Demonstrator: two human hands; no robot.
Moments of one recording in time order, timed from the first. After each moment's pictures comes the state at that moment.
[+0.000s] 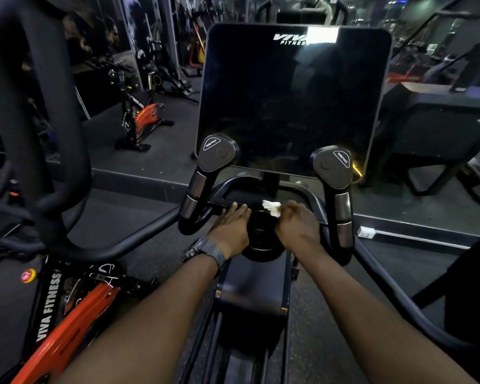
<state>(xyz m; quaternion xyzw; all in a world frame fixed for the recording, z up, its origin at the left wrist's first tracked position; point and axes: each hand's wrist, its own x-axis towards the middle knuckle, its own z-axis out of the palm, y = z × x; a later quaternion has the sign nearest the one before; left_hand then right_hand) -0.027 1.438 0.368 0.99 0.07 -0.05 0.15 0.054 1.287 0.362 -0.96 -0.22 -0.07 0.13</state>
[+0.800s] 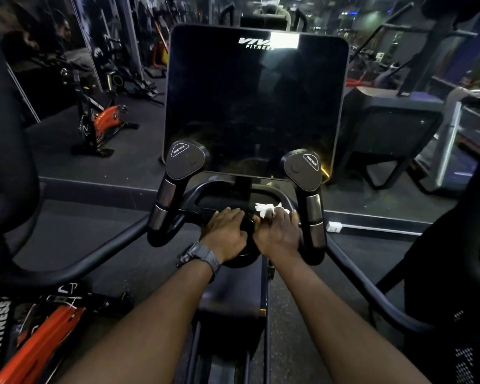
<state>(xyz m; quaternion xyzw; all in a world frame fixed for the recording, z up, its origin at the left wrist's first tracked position) -0.002 1.410 0.366 0.98 0.03 0.00 0.19 0.049 1.273 0.354 -0.99 -0.13 -0.03 0.08</state>
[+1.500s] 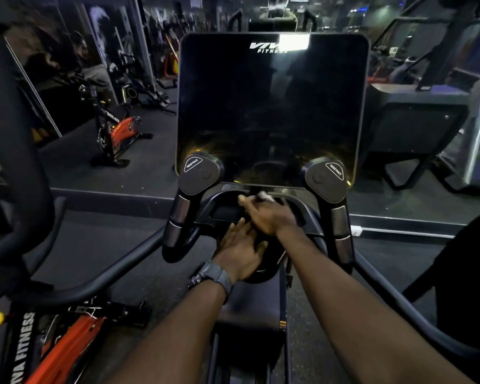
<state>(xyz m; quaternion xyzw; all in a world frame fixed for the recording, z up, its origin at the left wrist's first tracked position) 0.001 1.422 0.348 0.98 -0.01 0.03 0.21 0.114 1.328 0.372 -0.95 -0.26 0.08 0.16</state>
